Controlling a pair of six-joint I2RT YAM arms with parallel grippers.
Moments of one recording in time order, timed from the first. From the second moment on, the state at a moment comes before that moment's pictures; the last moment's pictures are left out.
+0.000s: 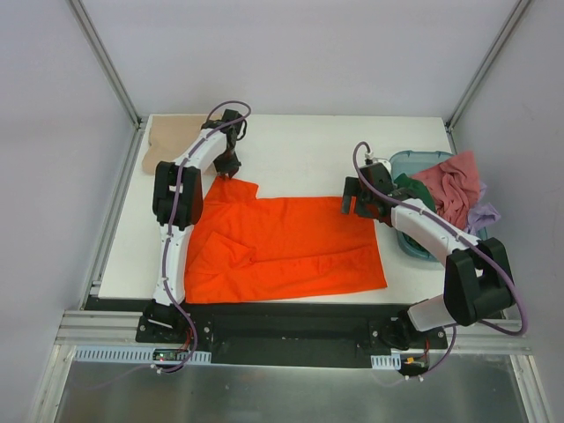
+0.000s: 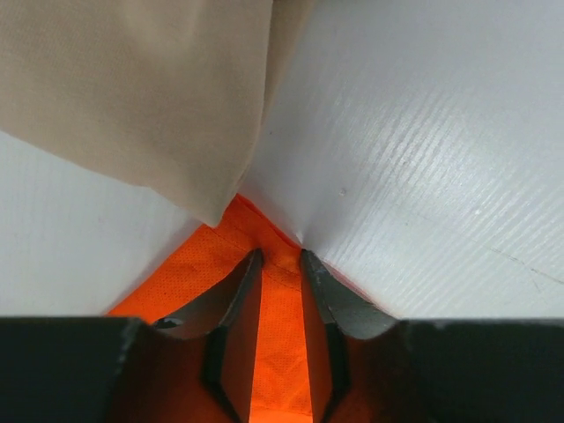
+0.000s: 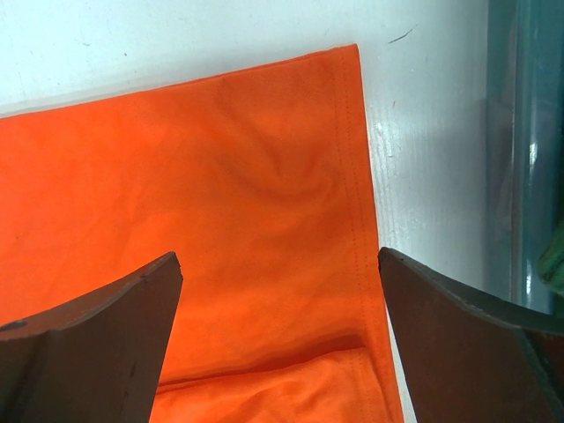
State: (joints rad) left arm -0.24 2.38 2.05 -0.97 -0.27 -0.62; right arm 0.41 1.45 0.95 -0.44 0.26 0.44
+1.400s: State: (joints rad) left arm -0.24 2.27 1.89 -0.97 -0.26 -0.63; right arm 0.27 2.01 1.39 -0.49 0.31 0.53
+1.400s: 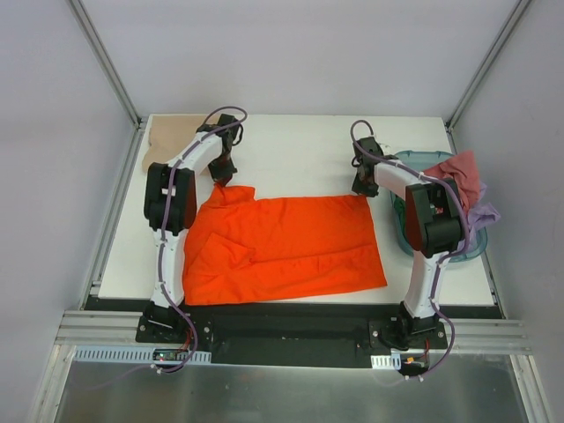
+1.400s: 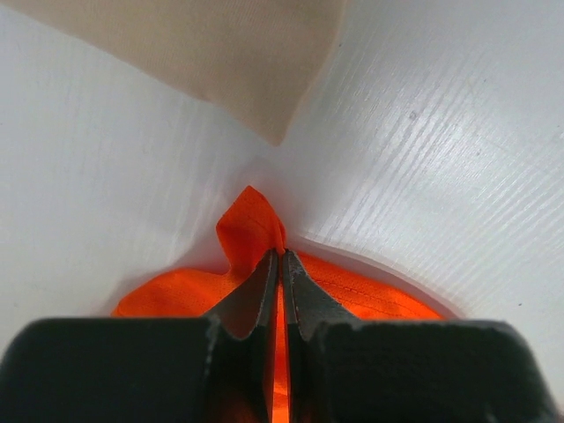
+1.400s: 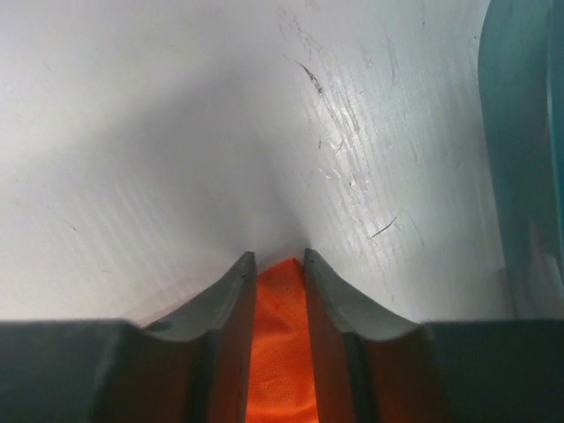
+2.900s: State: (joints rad) left arm -0.39 1.50 1.14 -0.91 -0.33 -0.80; right arm 0.38 1.51 0.97 -0.39 0.31 0.33
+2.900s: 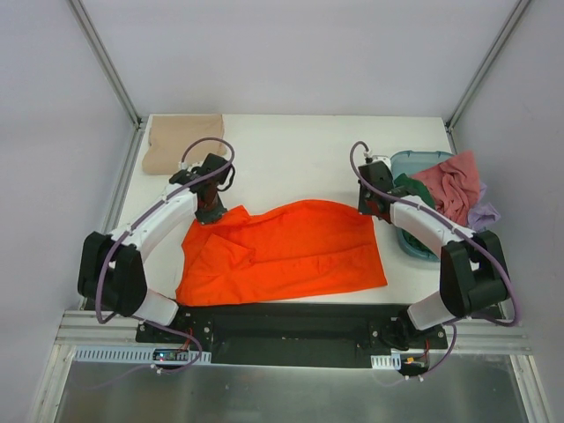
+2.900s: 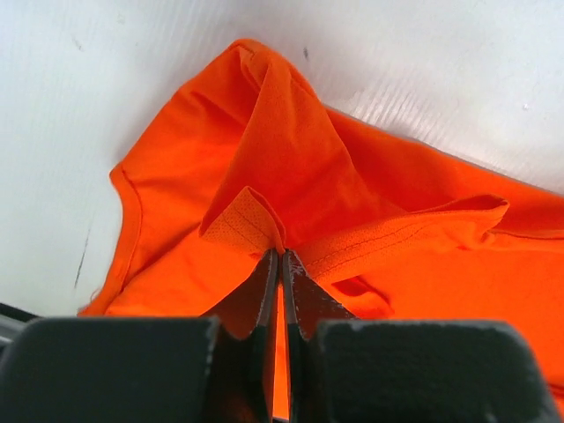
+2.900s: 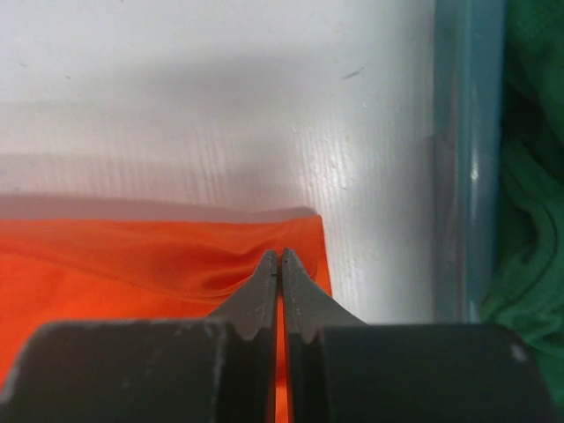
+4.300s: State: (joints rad) left arm -0.57 0.89 0.68 -0.99 -0.15 -1.10; right arm 0.38 1.40 0.85 -0.40 0.35 0.28
